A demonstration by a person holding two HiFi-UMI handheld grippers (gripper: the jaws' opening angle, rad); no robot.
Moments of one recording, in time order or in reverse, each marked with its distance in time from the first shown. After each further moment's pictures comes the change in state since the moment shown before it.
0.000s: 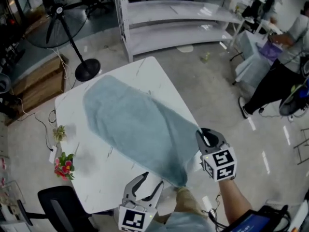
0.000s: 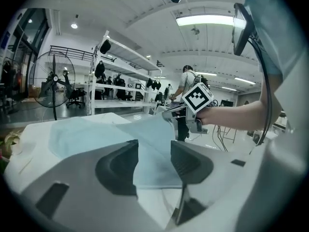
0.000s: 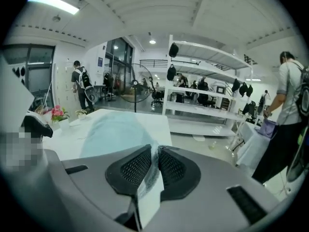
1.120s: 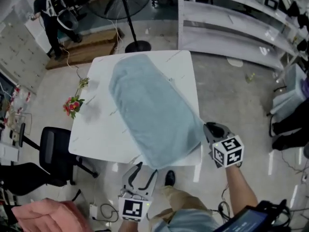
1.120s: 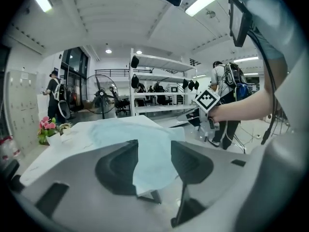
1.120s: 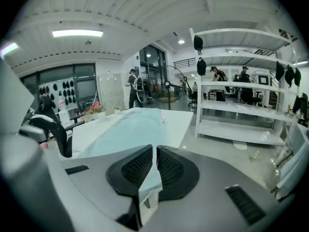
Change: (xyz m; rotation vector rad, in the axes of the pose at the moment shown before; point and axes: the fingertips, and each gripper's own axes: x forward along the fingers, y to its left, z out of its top) left arm 0.036 -0.106 -0.025 -0.092 -0.054 0.608; right arm 0.032 -0.070 -0.044 -0.116 -0.044 0.521
